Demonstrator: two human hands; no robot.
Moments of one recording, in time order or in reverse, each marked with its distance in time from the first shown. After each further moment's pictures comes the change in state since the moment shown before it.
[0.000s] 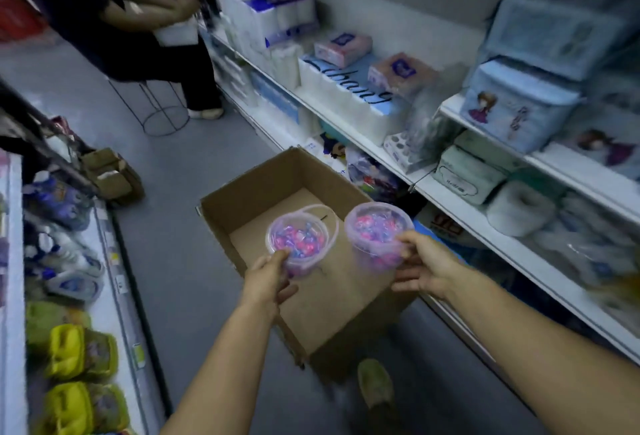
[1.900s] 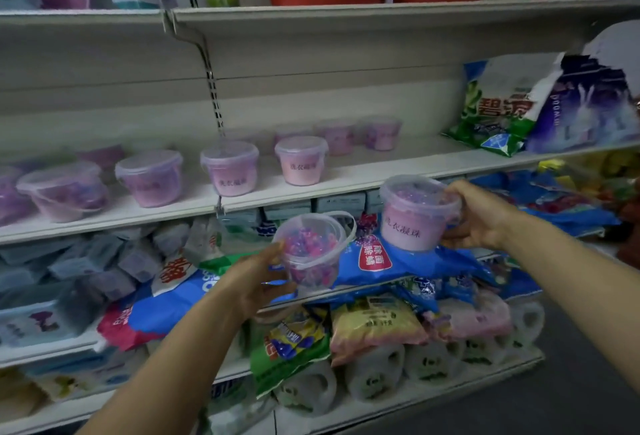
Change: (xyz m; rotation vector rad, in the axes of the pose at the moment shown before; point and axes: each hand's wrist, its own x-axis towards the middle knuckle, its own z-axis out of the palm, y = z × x) left_hand -0.955 -0.522 0.475 0.692 -1.309 0.133; right_hand -0.885 0.452 -0.953 0.539 0.998 -0.466
